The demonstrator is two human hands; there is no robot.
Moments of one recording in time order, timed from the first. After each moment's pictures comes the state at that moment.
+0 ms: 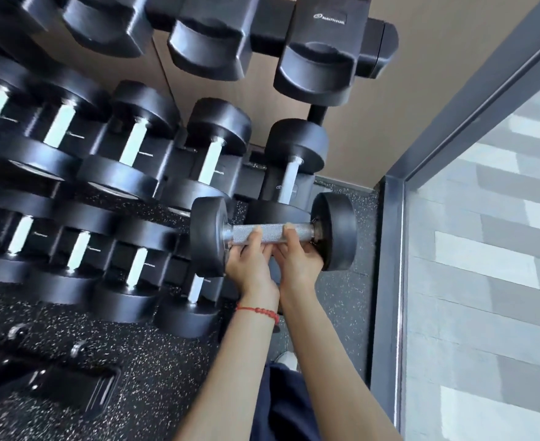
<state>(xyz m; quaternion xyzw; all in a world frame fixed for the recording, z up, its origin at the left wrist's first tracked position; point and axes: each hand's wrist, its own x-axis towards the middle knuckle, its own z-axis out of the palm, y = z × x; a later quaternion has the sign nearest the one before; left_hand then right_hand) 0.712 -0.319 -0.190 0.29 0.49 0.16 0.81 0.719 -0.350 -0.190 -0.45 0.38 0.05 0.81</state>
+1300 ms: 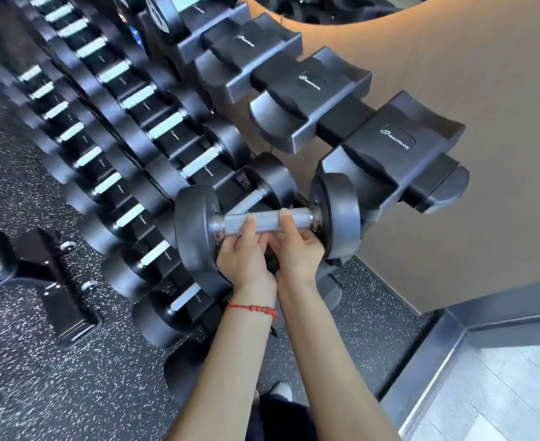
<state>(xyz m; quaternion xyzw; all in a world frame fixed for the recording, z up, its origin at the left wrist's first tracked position) 0.861 -0.363 -0.124 0.17 0.50 0.43 0.73 0.890 -0.384 -0.123 -0.57 0.14 0.29 0.76</state>
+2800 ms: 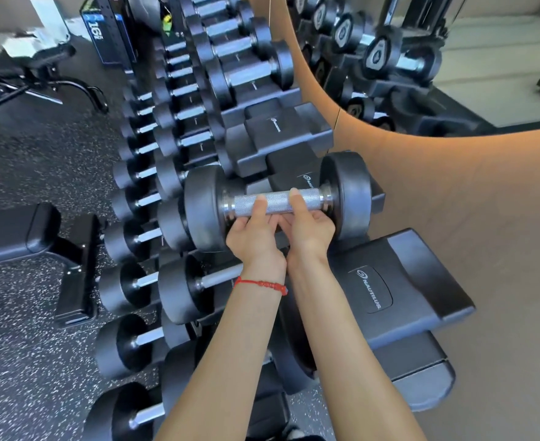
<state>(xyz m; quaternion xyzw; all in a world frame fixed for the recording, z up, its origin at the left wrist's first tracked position) 1.090 -0.286 -0.049 0.08 0.47 0.60 0.65 1.128 -0.291 -0.055 -0.55 -0.03 0.43 0.72</state>
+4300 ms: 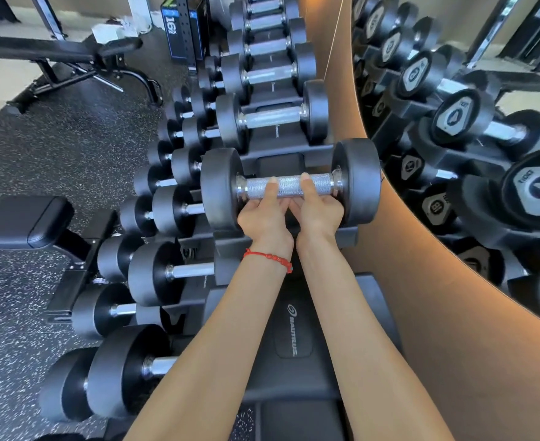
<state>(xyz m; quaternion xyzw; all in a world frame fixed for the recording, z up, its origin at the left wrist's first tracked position) 1.227 -0.029 -0.057 0.03 0.48 0.65 0.59 1.266 -0.028 -0.062 -0.58 -0.15 0.46 0.65</state>
